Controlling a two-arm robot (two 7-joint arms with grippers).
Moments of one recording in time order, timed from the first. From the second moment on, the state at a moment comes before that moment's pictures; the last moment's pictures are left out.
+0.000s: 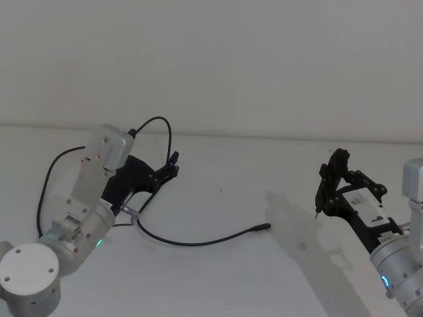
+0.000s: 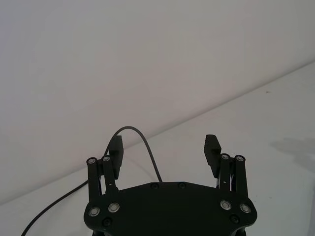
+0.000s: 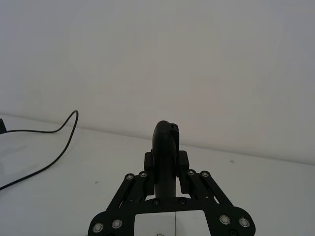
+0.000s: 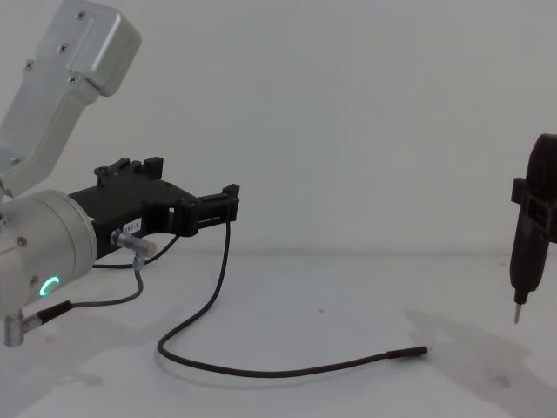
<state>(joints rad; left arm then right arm) -0.24 0.38 0.45 -1.63 -0.20 0.01 -0.01 -0.01 0.34 -0.23 -1.77 0.29 0.03 0.07</state>
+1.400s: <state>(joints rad) -0.26 0.41 0.47 -1.65 -0.21 0.04 -0.11 -0.01 0.34 -0.23 -1.77 0.29 0.03 0.07</state>
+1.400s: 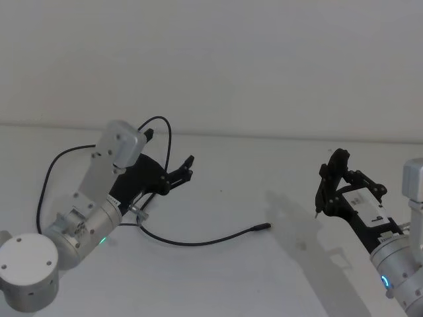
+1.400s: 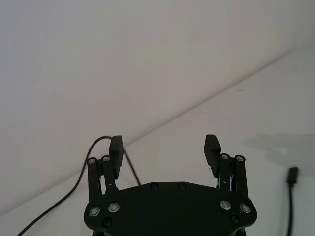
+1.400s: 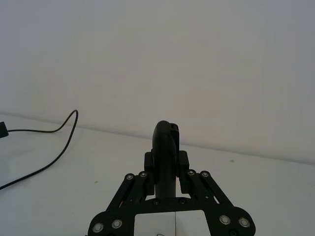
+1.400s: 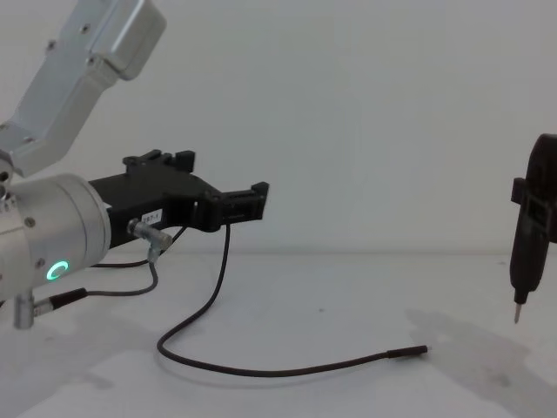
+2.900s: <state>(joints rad) -0.53 0.58 0.65 -1.69 -0.23 0.41 -0.65 -0.01 0.34 -0.23 -1.77 0.29 0.03 0.07</state>
